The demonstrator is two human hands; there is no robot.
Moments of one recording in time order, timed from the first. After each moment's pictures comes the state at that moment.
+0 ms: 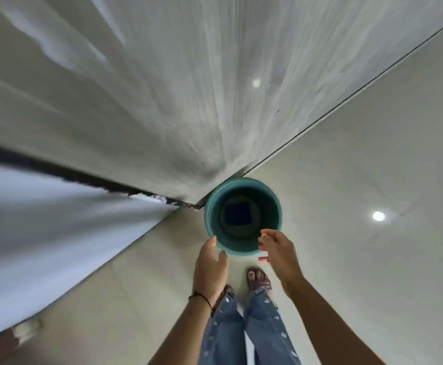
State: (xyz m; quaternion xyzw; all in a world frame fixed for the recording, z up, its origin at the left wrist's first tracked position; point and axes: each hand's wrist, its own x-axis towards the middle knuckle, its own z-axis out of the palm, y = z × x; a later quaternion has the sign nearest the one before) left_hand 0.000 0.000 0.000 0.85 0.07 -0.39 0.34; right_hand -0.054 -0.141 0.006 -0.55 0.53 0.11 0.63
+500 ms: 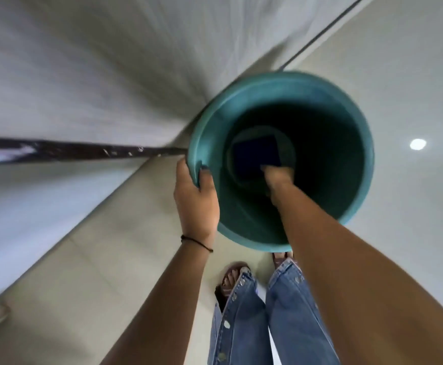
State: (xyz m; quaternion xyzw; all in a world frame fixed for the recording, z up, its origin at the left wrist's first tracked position) left_hand 0.062 -0.013 -0.259 0.89 0.12 -0.18 0.41; right_hand 0.025 -0.133 -0.363 -0.38 0.70 0.16 0.59
